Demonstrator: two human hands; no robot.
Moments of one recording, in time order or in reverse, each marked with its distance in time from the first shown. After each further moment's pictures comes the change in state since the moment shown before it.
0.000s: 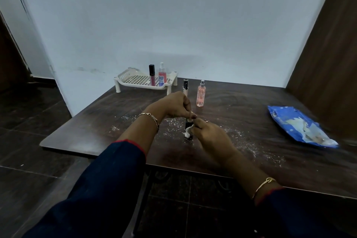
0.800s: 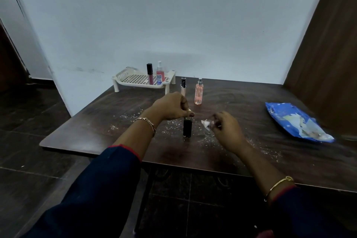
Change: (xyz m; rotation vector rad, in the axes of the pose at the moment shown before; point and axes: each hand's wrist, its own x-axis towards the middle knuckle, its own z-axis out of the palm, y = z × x) left_hand -0.011 0.000 0.007 0.073 0.078 0.033; right_hand -0.016 0.034 -0.005 0.457 0.045 0.613
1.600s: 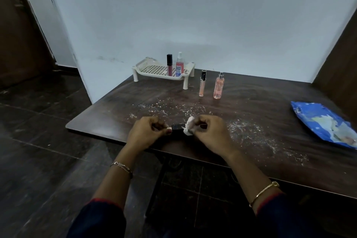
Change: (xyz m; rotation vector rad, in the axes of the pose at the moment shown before) left_hand -0.102 -0.102 0.042 -0.234 0.393 -0.305; right_hand -0.011 -0.064 0.050 0.344 -0.166 -0.048
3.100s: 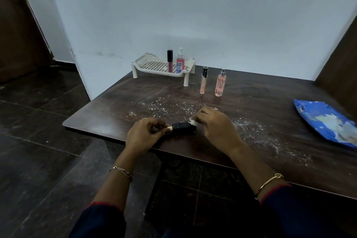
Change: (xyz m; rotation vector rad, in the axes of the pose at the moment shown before) left_hand -0.011 -0.001 0.003 0.036 0.079 0.040; right_hand 0.012 0.006 -0.008 -0.548 -0.026 -0.369
